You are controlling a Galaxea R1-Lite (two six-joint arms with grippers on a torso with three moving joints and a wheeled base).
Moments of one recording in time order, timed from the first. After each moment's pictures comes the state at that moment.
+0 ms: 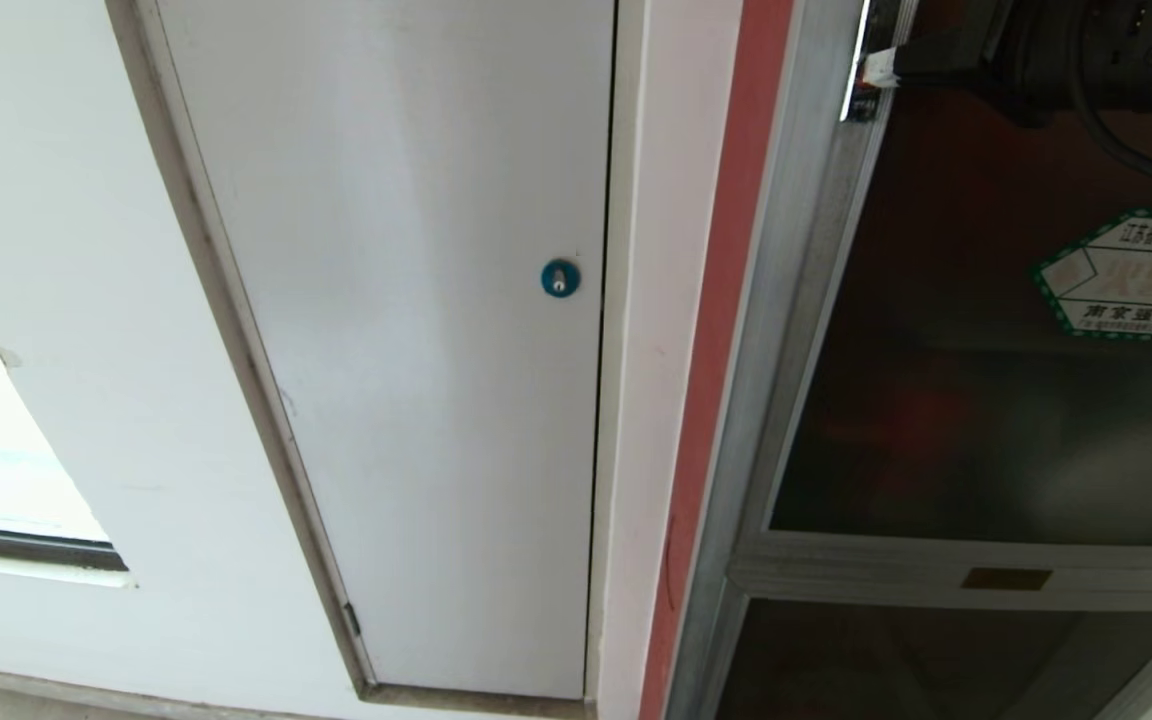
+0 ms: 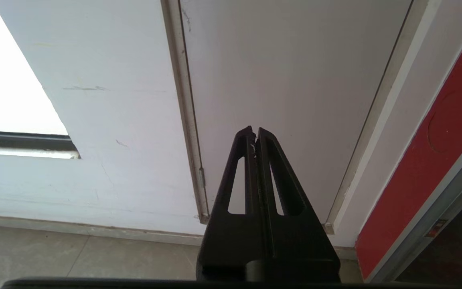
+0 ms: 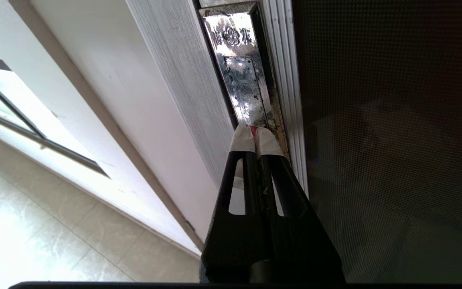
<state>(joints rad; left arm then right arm) 0.00 0.00 0.00 0.00 0.00 0.00 0.20 1.71 -1.96 0.28 0.24 0.26</state>
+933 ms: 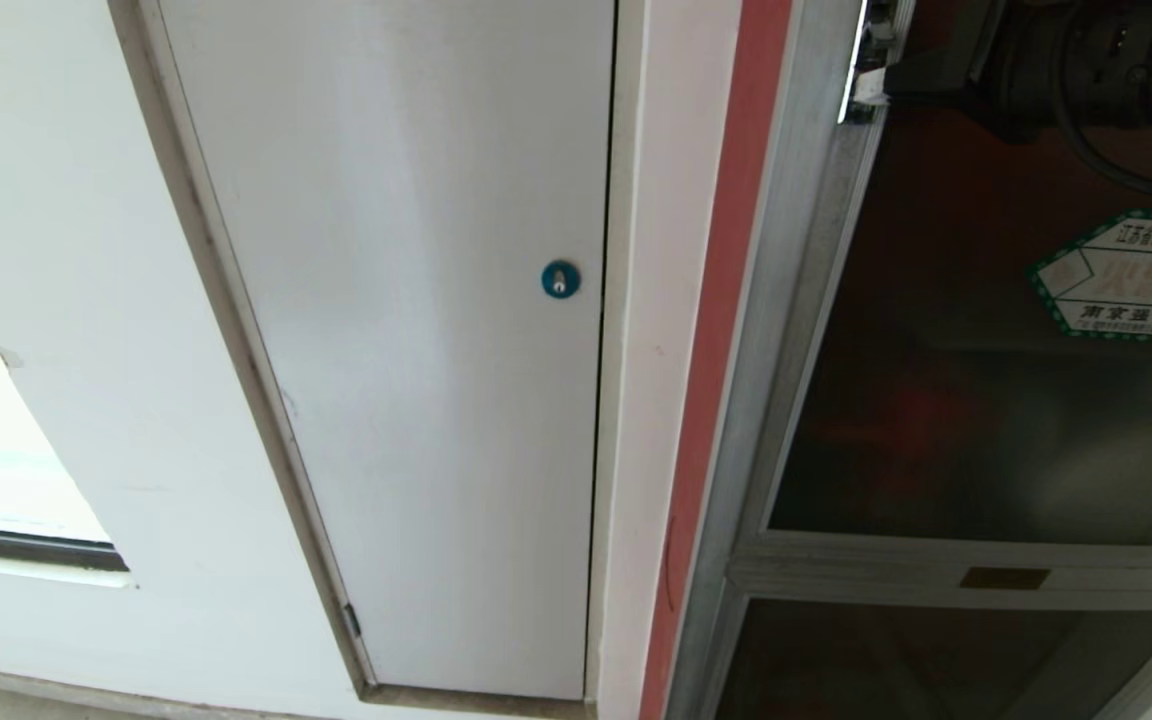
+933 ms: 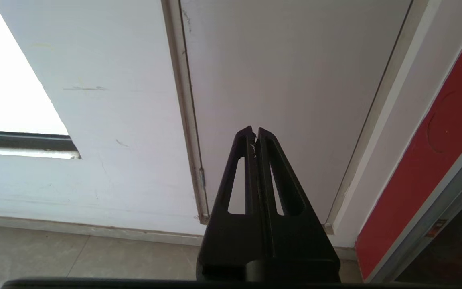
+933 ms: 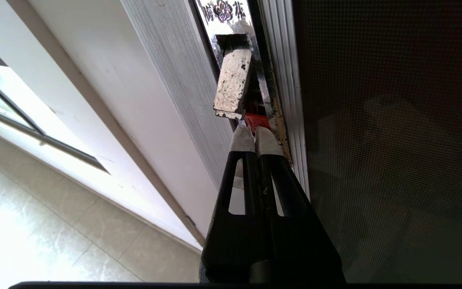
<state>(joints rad) 0.00 0.00 0.00 0.00 0.00 0.00 0.20 1.72 -1.95 0.31 0.23 0.26</state>
